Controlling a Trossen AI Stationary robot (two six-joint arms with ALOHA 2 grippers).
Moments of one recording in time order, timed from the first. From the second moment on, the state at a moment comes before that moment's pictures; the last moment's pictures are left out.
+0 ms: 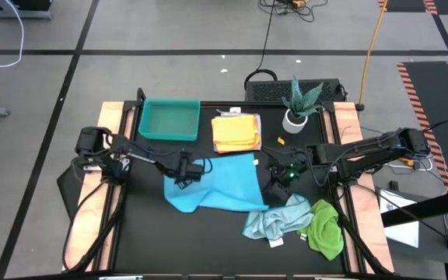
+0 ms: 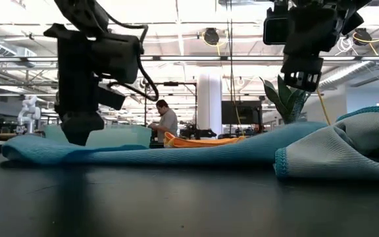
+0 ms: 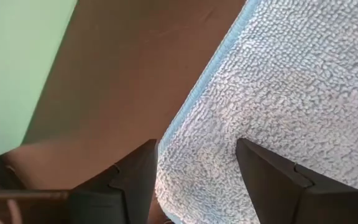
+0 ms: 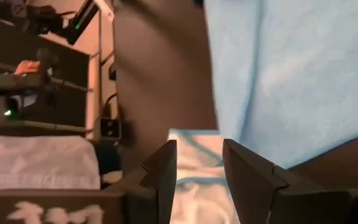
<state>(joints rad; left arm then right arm) -0.04 1.71 0.92 -0.92 -0.37 -0.71 0.05 1.19 0.67 -0.19 -0.43 0.71</state>
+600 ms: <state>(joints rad) -0.03 1.43 0.98 -0.90 -0.43 -0.65 0.39 1.39 0.67 -0.15 -0.35 0.94</state>
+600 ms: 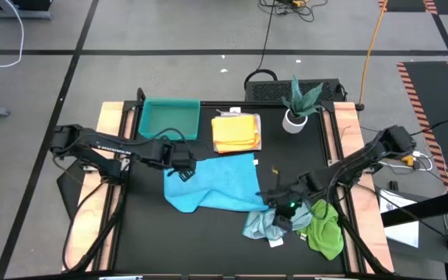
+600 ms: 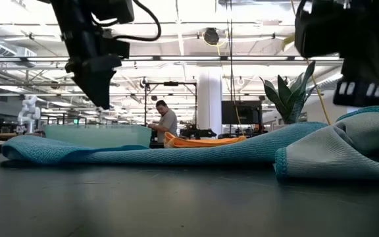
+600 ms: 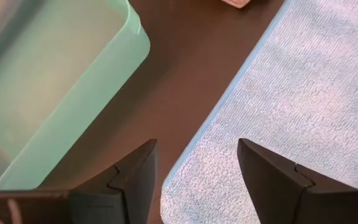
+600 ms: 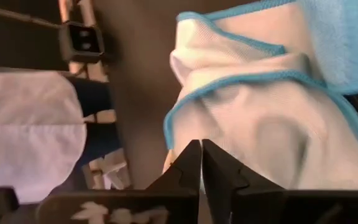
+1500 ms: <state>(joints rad) -0.03 1.43 0.98 -0.88 -0.41 -0.60 0.46 1.38 0.66 -0.49 -0.34 1.02</state>
